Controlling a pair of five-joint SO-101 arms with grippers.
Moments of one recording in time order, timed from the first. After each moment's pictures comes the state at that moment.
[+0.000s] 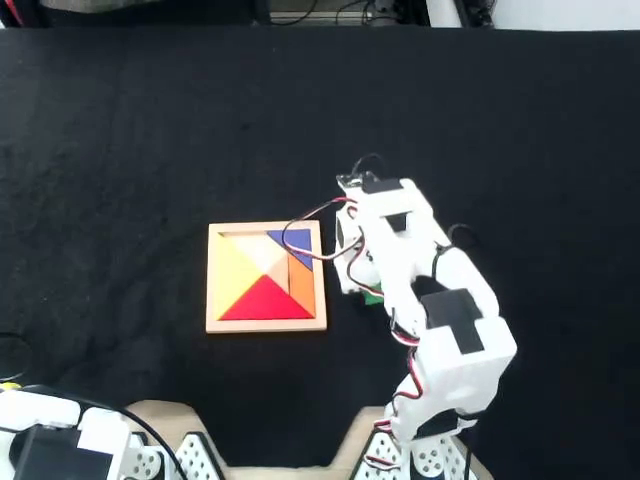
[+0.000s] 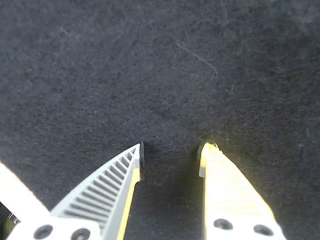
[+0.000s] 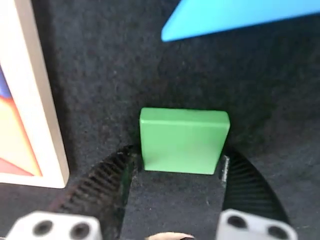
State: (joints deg) left arm -85.6 -19.1 60.6 50.9 -21.2; right arm -12.4 15.7 23.8 72.8 -1.5
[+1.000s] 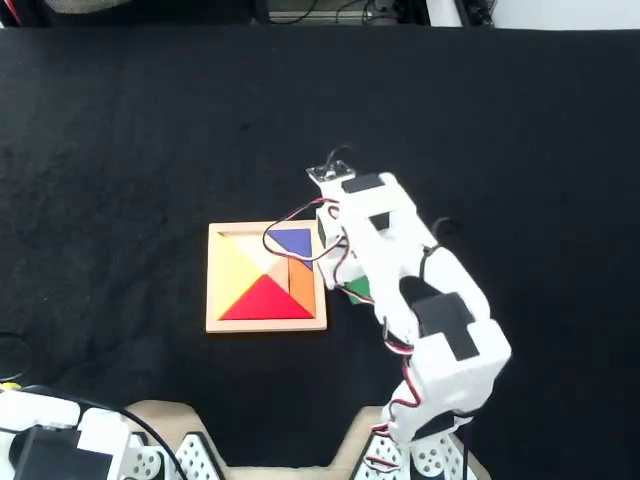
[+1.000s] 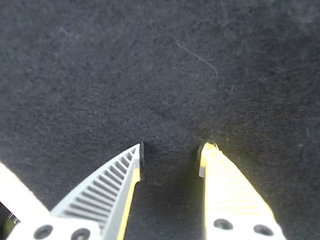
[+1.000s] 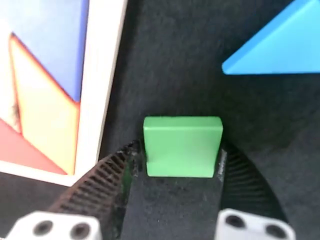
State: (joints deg) left arm -85.6 -19.1 60.6 50.9 -21.2; right arm -17.6 13.8 21.9 73.1 2.2
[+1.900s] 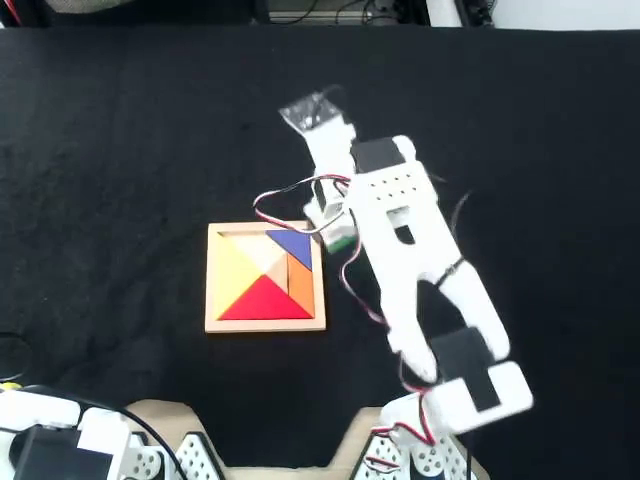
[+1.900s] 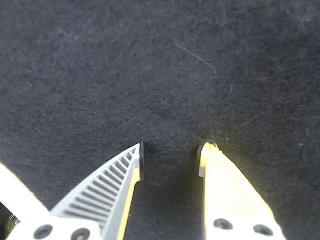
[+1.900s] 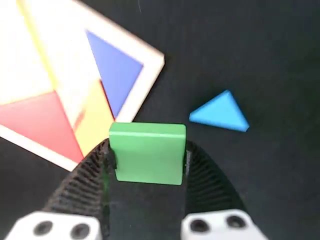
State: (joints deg) left arm -85.6 -19.1 60.6 50.8 -21.6; right arm -18.6 1.5 7.4 80.0 14.0
